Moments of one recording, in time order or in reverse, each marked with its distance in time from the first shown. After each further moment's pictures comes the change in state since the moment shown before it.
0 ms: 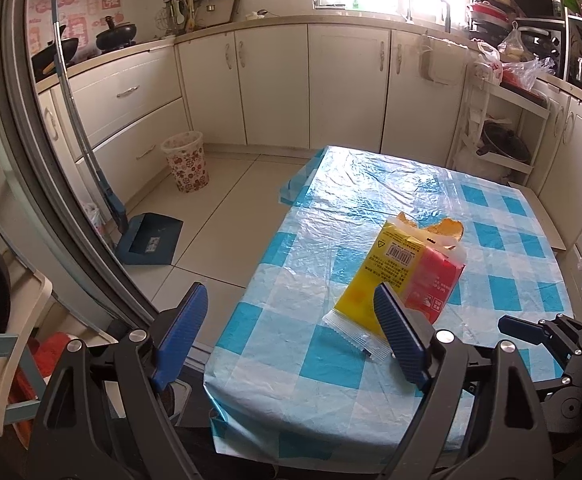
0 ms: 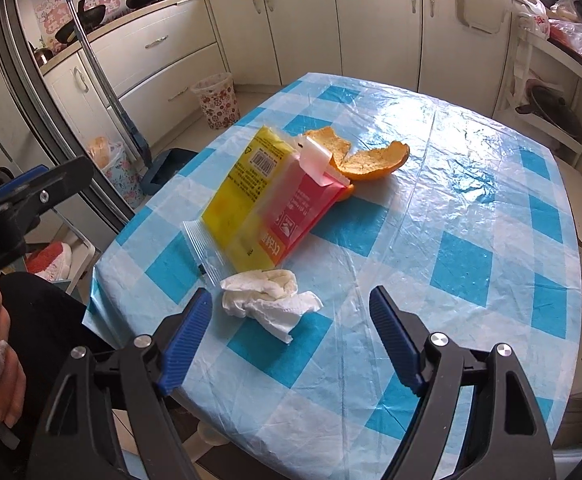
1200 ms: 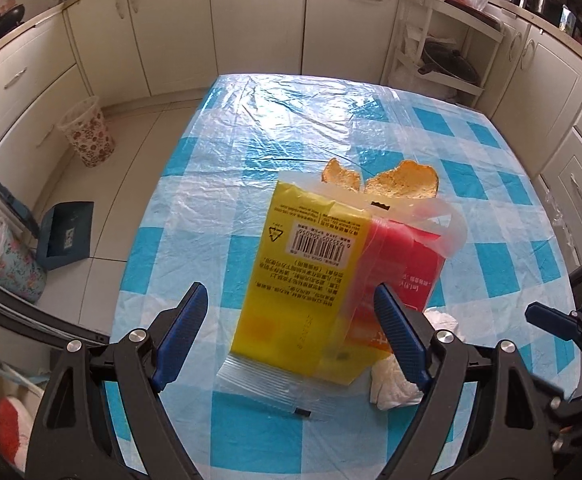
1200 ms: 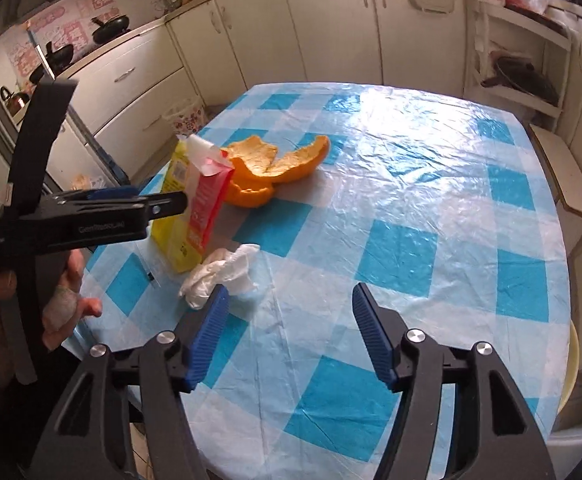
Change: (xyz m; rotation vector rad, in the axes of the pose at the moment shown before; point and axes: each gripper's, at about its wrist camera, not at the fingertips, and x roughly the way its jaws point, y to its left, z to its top) left arm 0.133 -0.073 0.025 0.191 0.263 -0.265; right arm -0.013 -0.057 -0.003 0.104 -0.050 0.017
